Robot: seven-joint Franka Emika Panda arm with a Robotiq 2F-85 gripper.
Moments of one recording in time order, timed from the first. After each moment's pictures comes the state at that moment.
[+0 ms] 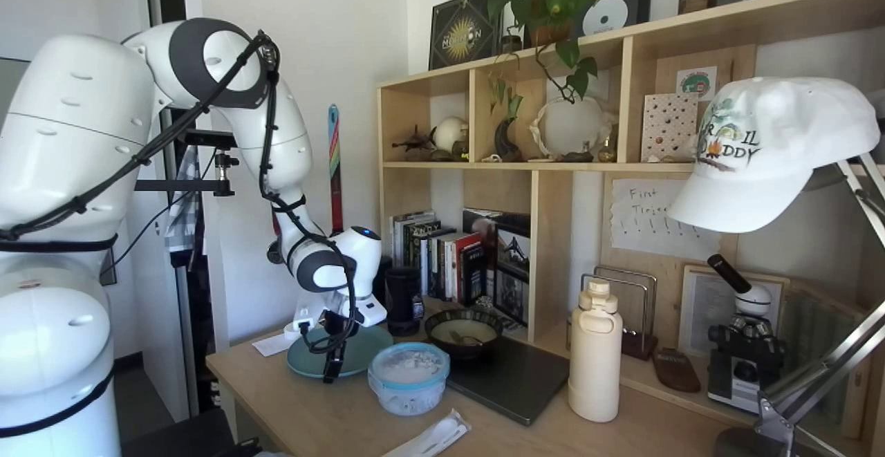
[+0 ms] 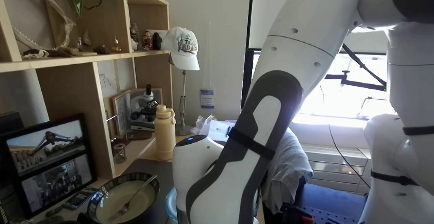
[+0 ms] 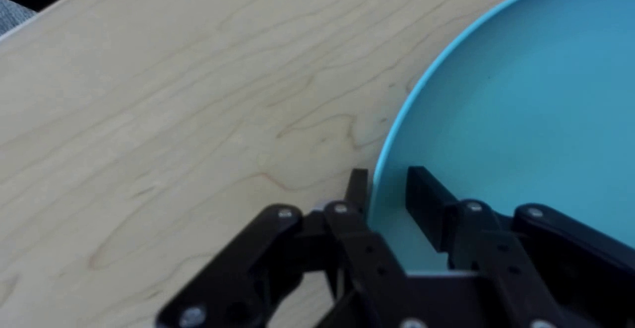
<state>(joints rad) 0.17 0.29 0.17 -2.50 0.44 2.65 0.35</state>
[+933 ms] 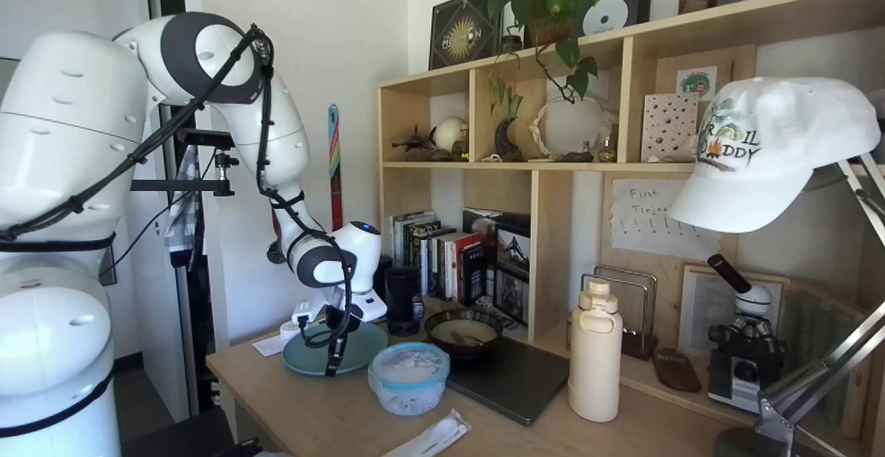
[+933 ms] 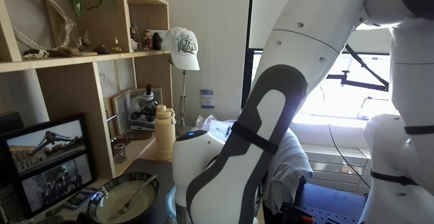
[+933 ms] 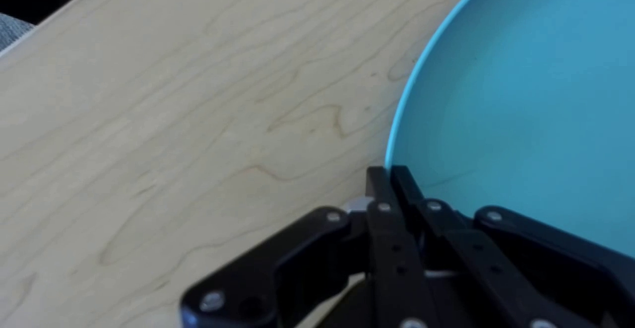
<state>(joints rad) 0.18 0.26 0.16 -2.50 0.44 2.65 0.42</state>
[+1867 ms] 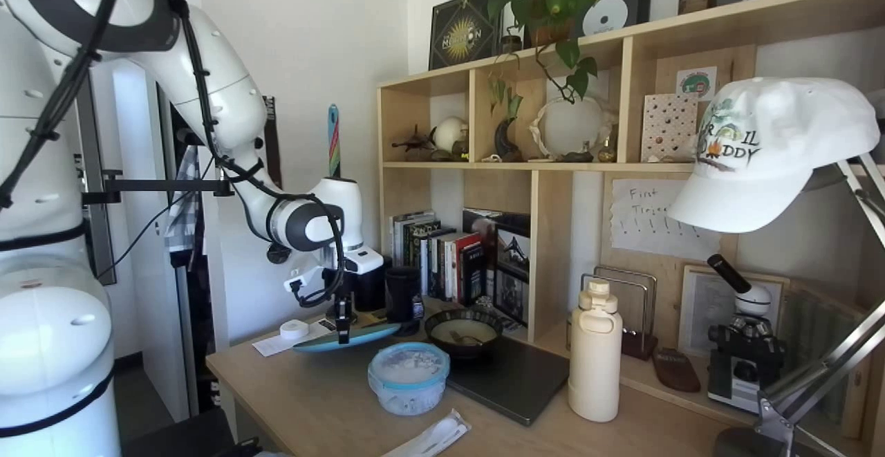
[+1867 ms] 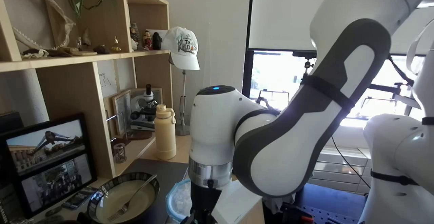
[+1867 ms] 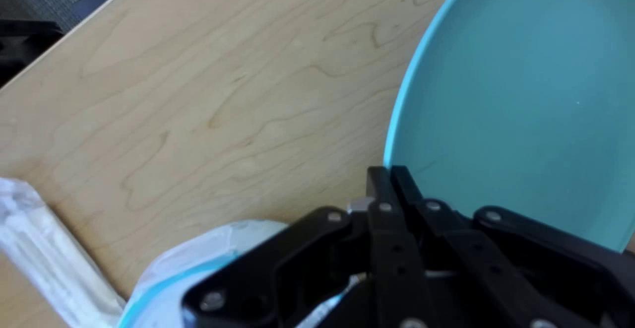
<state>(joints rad) 0.18 -0.06 0.12 -2.64 0.12 2.64 0.65</state>
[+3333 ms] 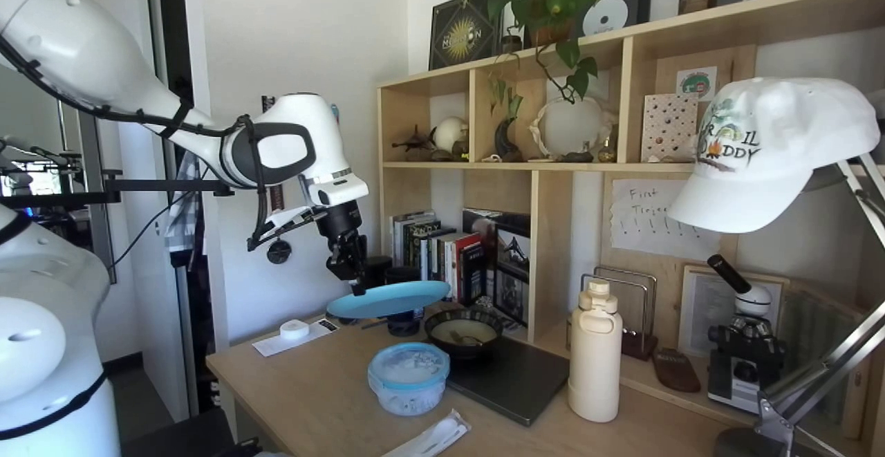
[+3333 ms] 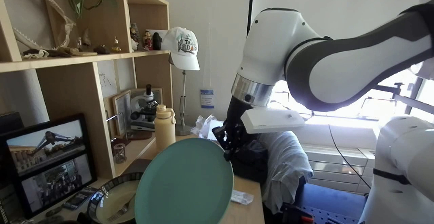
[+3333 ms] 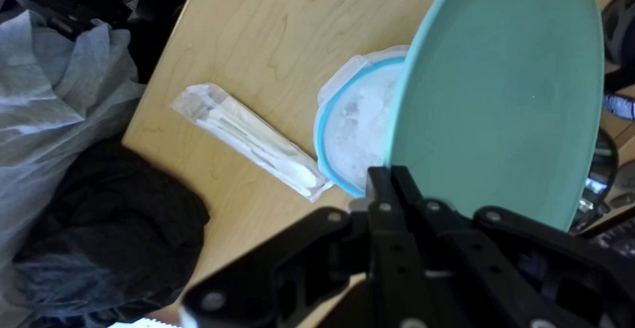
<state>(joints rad) -0.10 -0.64 0.19 -2.78 0.04 2.40 0.88</state>
